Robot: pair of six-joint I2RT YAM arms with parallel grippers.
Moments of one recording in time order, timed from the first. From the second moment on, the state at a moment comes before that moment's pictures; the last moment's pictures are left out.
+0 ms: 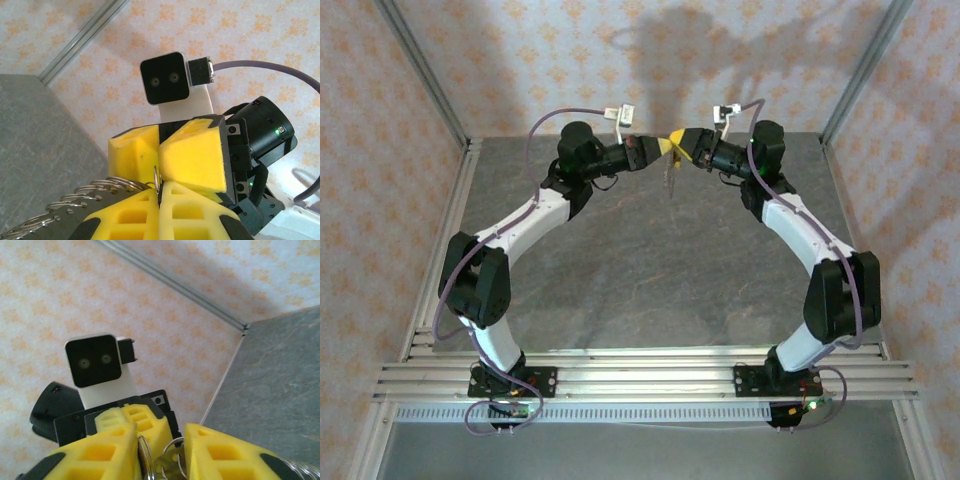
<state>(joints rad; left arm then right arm) -0.40 1.76 1.40 0.46 0.78 -0.92 0.24 1.57 1.24 0.37 -0.87 1.04</state>
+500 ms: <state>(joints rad) -0.42 1.71 1.30 0.55 0.73 -0.96 0.21 1.16 0.94 0.15 -0.45 0.87</state>
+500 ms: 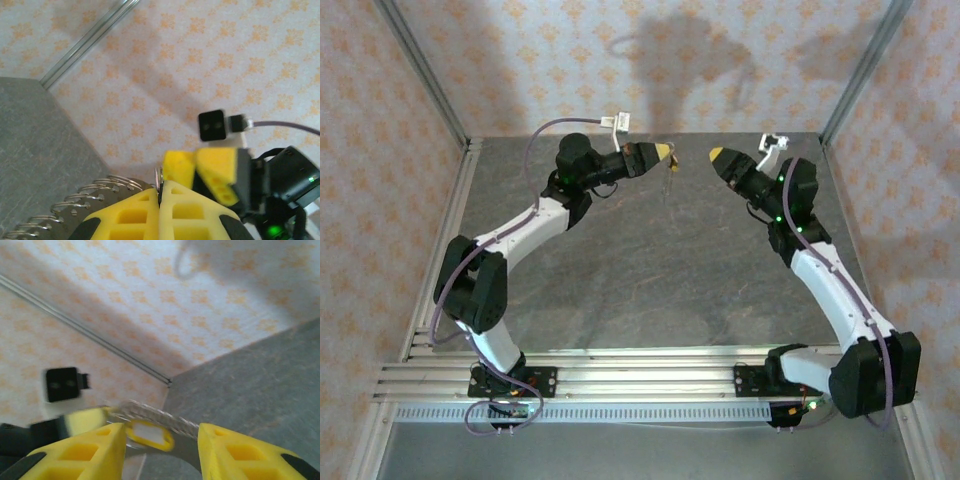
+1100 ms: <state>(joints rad) -0.46 1.66 1.30 0.55 0.68 -0.96 0.37 1.08 0.84 0.04 -0.32 0.65</state>
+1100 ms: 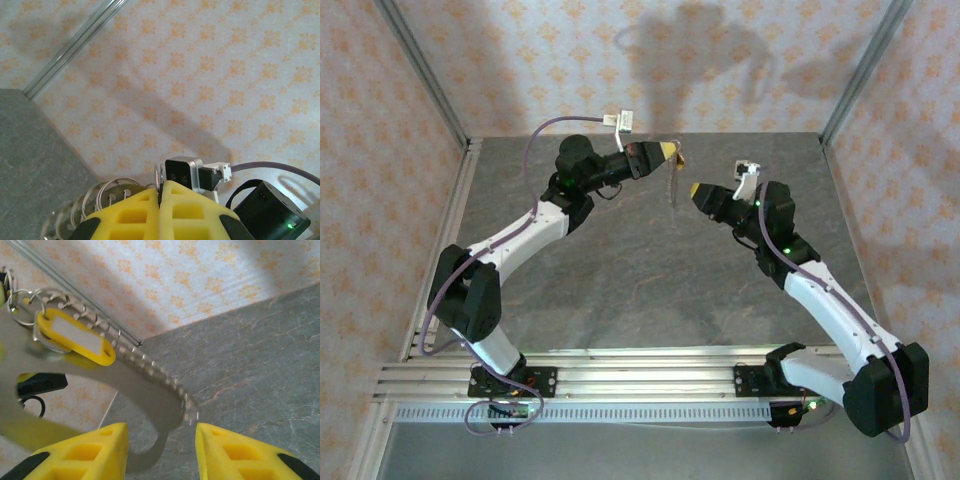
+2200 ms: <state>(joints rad) -0.48 1.66 1.30 0.55 0.68 -0.96 0.44 1.25 1.02 0.08 -0.31 0.55</state>
